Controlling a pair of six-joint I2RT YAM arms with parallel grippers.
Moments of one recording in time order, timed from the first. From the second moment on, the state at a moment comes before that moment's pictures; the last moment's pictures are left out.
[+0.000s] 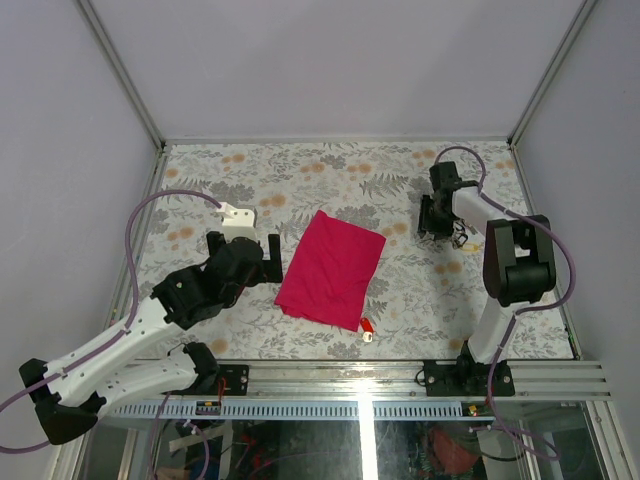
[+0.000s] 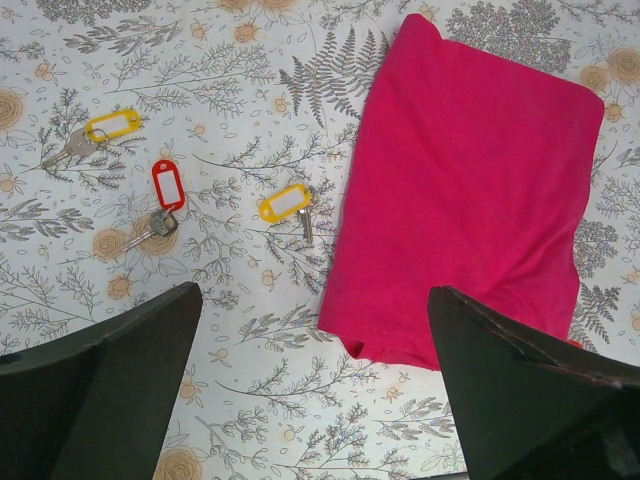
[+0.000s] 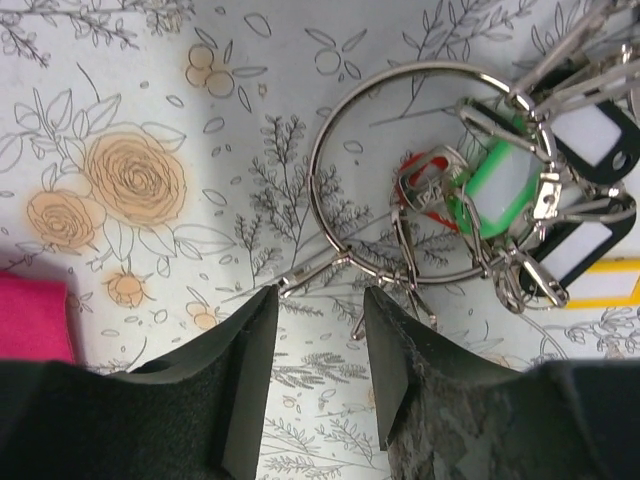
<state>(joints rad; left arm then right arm) -0.88 0.86 0.90 -0.73 -0.58 -0.55 0.13 1.87 1.27 -0.62 0.04 0.25</state>
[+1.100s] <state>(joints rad) -0.88 0.88 0.90 -0.73 -0.57 -0.55 0.13 1.80 1.12 -0.58 0.12 0.30</state>
